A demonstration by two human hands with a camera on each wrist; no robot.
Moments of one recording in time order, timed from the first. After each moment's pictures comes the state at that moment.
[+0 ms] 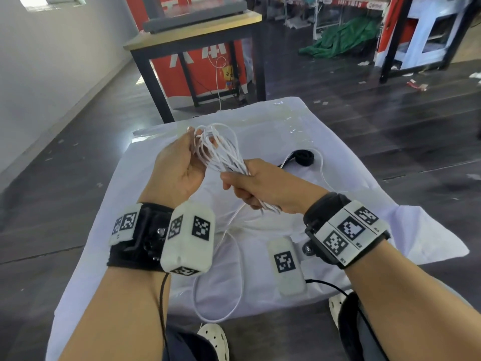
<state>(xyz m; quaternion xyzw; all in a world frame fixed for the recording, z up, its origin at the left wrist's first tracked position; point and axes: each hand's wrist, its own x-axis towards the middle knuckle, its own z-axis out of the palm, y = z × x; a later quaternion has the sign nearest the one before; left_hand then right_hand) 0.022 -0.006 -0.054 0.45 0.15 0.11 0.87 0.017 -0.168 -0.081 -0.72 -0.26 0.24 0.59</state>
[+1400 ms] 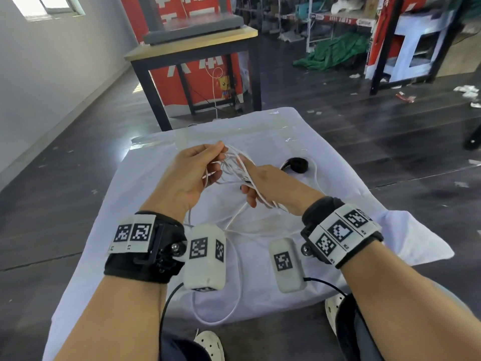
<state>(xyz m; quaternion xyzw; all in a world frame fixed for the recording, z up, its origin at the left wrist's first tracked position) 0.004 -0.022 -0.048 0.68 0.12 0.04 0.72 0.024 -0.175 -0.080 -0.83 -0.14 0.20 0.51</state>
